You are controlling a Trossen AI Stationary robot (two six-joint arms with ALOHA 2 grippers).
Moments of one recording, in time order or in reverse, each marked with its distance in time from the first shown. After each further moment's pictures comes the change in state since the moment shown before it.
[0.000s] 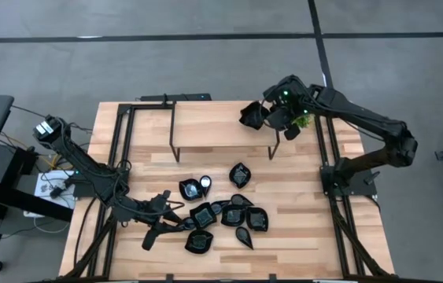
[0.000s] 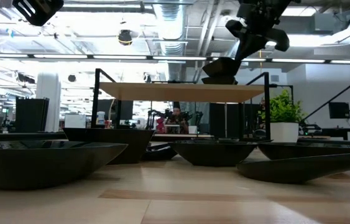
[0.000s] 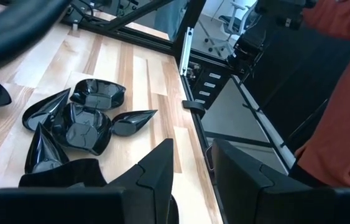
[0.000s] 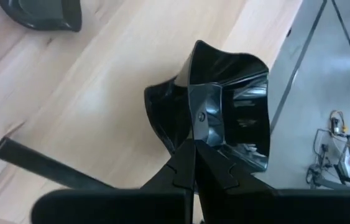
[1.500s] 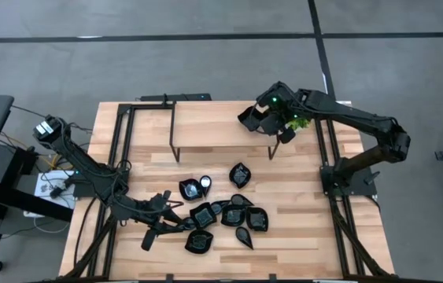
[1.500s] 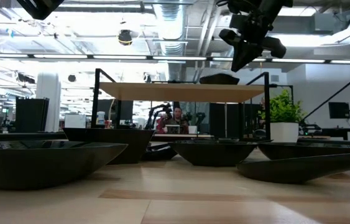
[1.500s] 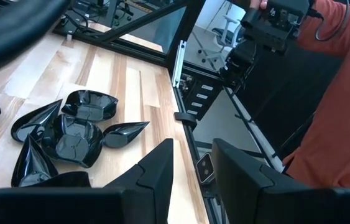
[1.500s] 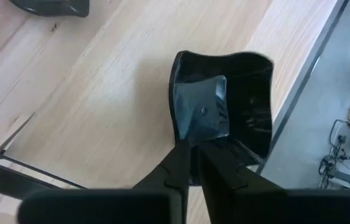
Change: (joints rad) left arm 0.000 0.000 0.000 0.057 0.000 0.000; right arm 0.063 0.071 0.001 -0.003 0.090 0.037
